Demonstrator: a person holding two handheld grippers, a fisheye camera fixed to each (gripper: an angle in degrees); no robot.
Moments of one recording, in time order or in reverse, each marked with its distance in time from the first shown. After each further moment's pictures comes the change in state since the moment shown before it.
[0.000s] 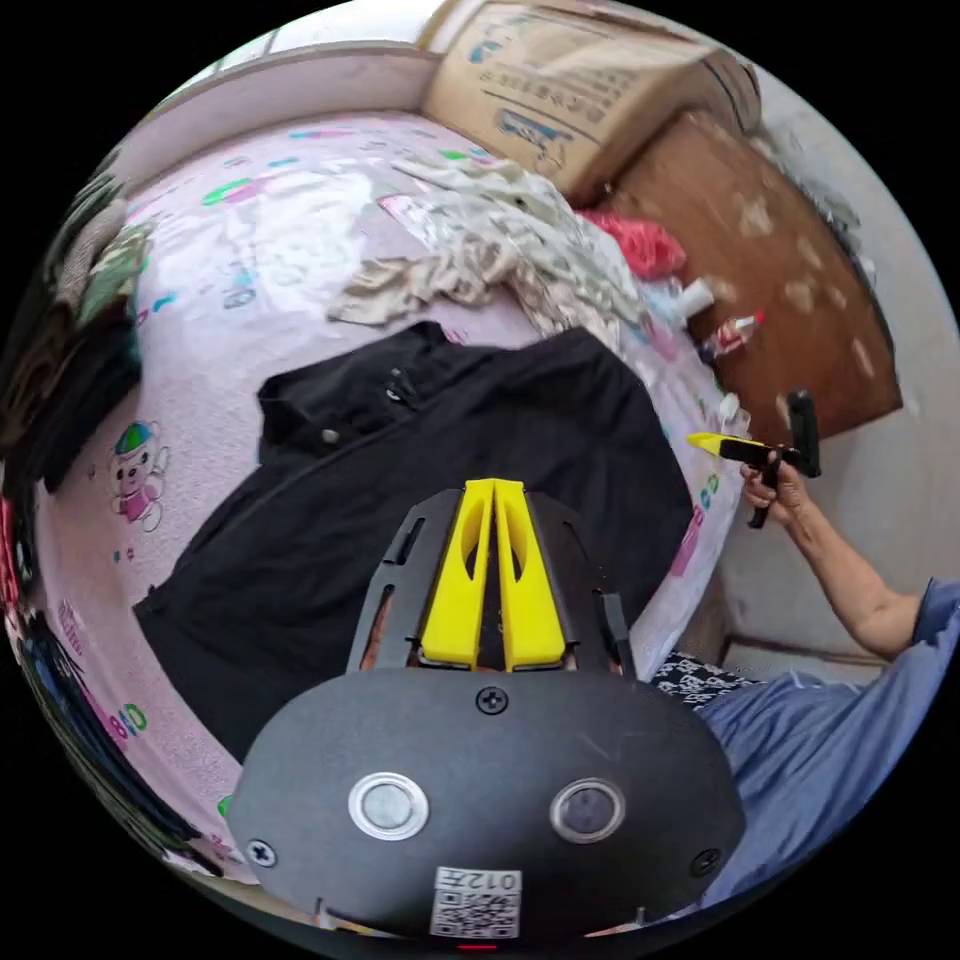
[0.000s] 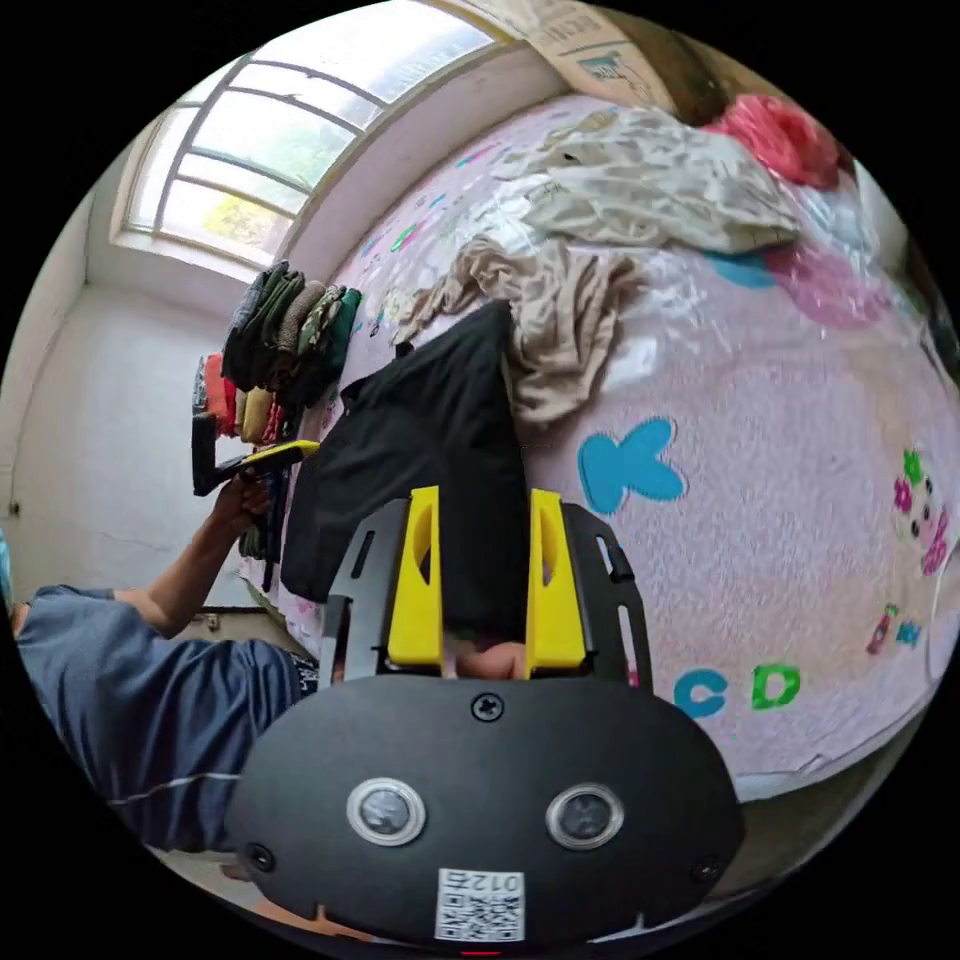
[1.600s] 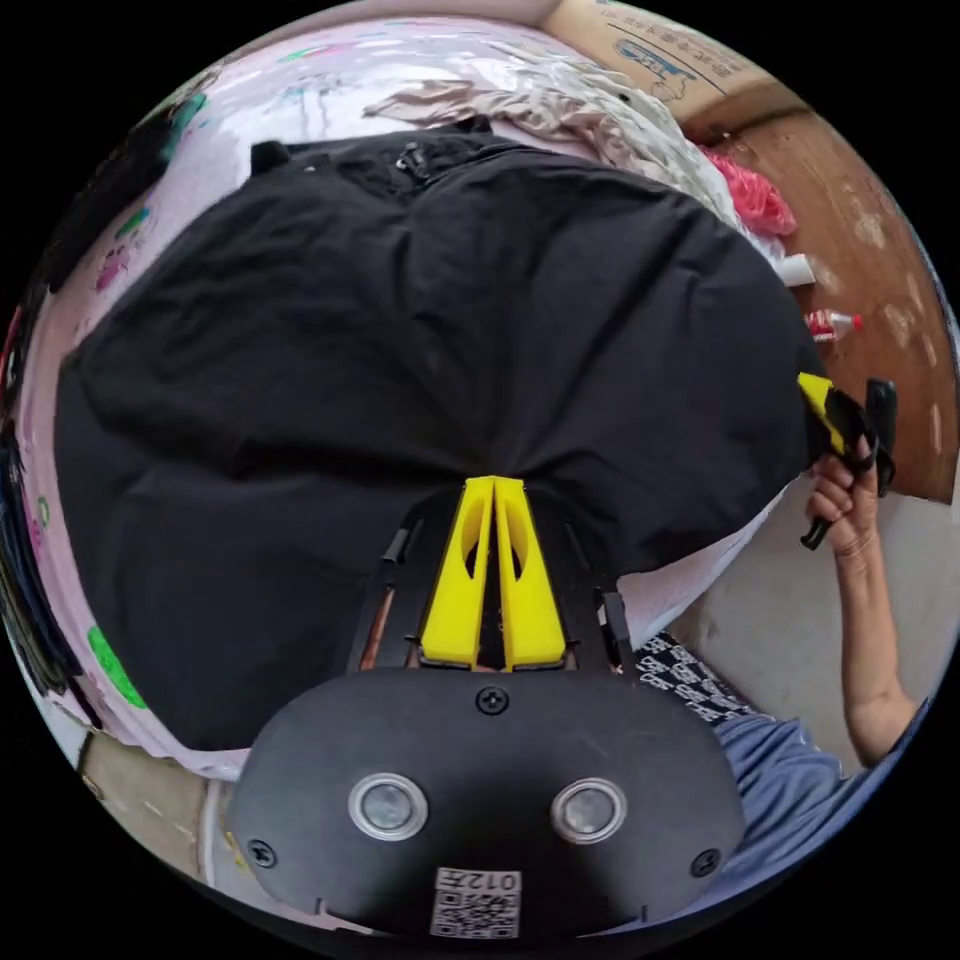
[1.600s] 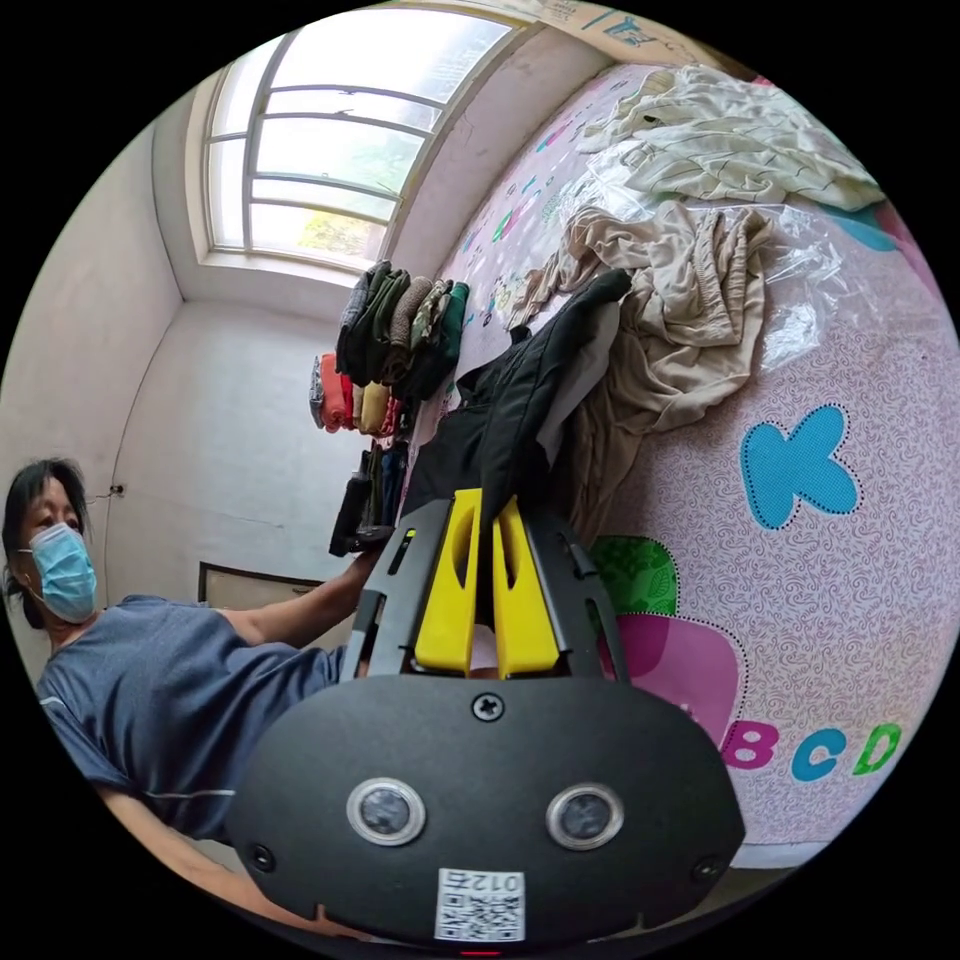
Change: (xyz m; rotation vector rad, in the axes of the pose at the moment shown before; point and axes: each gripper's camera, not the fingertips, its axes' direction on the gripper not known) left arm 0.041 0.128 0.072 -0.242 -0.057 -0.294; right arm -0.074 -0.098 -0.052 -0.021 -0.373 -0.061
